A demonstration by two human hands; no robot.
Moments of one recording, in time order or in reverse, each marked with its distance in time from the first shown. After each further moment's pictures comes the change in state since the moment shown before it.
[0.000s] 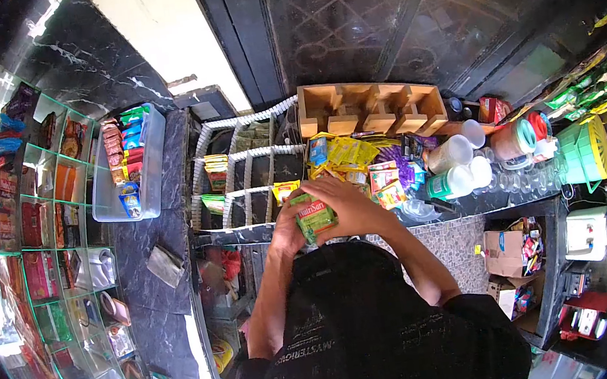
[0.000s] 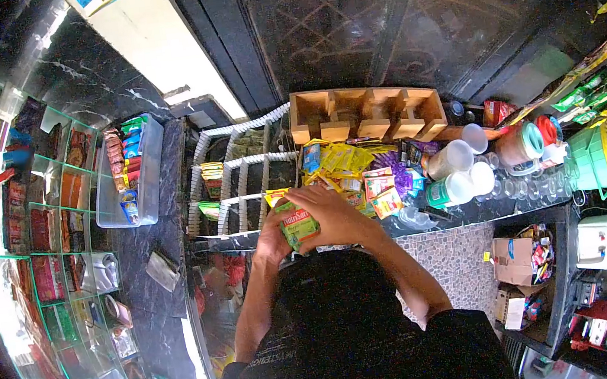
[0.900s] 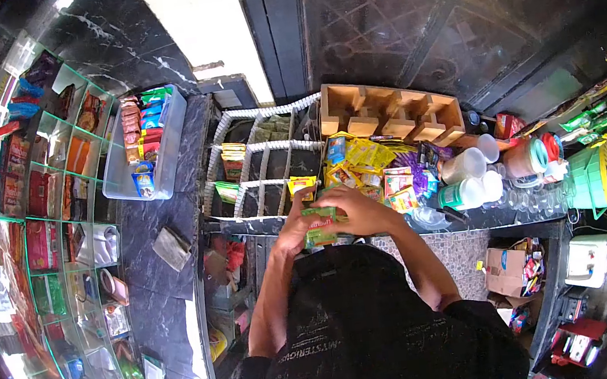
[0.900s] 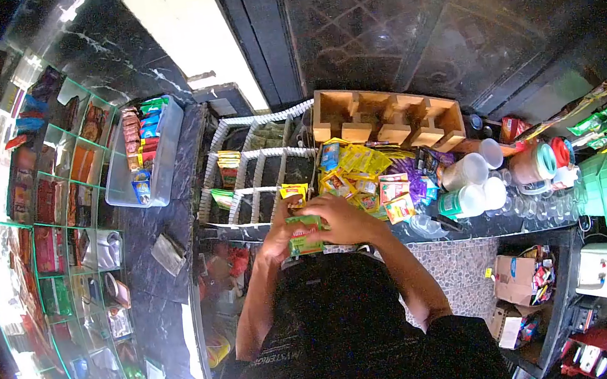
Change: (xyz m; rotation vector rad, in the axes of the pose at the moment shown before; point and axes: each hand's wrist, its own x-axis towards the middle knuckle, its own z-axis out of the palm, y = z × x) left_hand -0.019 0.006 -0.029 0.394 -0.040 0.130; right_hand 0.009 0.001 0.015 0.197 -0.192 0.022
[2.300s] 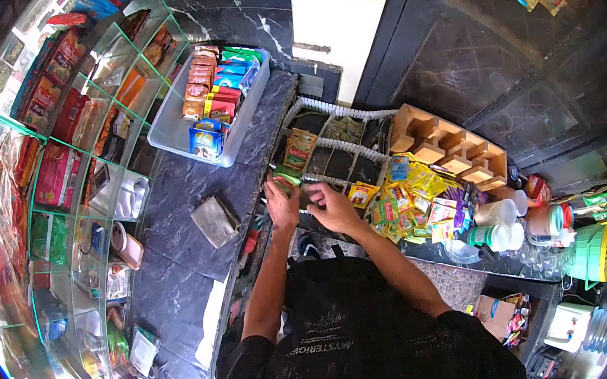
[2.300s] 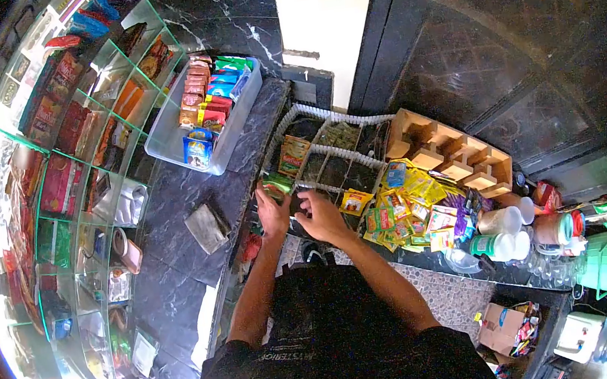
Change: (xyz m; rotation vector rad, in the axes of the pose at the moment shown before) left_hand 0.001 0.008 -0.197 1.002 0.999 0.460; right_hand 0.157 -0.007 0.168 0.143 0.162 0.319
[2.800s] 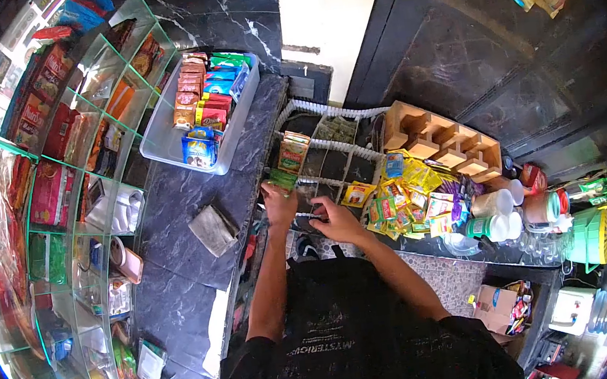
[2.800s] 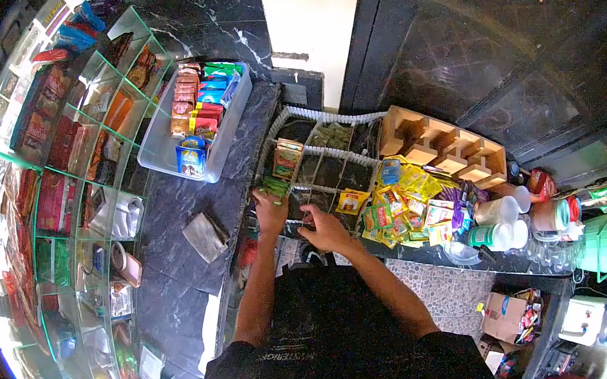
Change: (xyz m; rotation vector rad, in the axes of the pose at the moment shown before) left_hand 0.020 -0.049 0.028 0.094 -0.068 0.055; right_hand -0.026 0.013 0.002 -0.031 -0.105 0.027
